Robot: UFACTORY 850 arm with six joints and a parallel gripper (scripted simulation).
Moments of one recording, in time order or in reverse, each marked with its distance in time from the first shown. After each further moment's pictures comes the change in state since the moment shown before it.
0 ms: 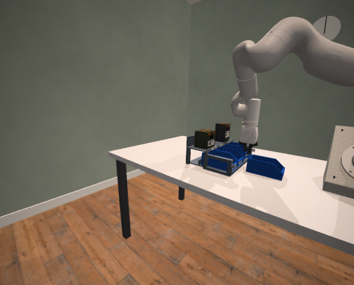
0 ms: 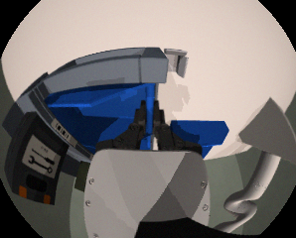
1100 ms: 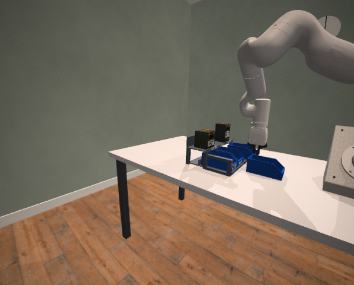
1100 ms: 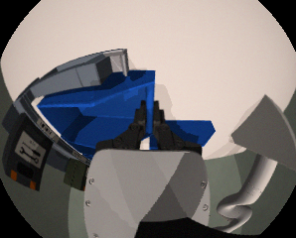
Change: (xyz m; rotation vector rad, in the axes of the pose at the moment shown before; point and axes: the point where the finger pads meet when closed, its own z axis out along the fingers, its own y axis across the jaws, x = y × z) arm 0.000 0.054 0.000 -0.001 0.000 0.000
